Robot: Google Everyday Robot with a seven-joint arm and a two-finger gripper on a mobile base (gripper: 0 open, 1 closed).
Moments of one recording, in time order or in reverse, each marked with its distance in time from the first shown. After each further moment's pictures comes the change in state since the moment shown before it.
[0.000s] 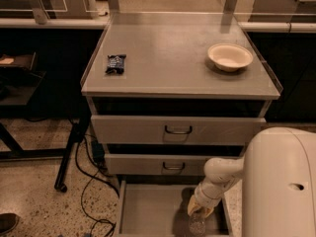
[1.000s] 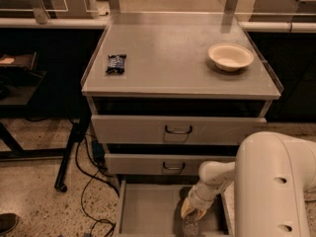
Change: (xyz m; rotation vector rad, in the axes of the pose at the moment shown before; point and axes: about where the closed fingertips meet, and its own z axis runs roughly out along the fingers) arm -0.008 0.015 0.043 -0.049 0.047 -0.036
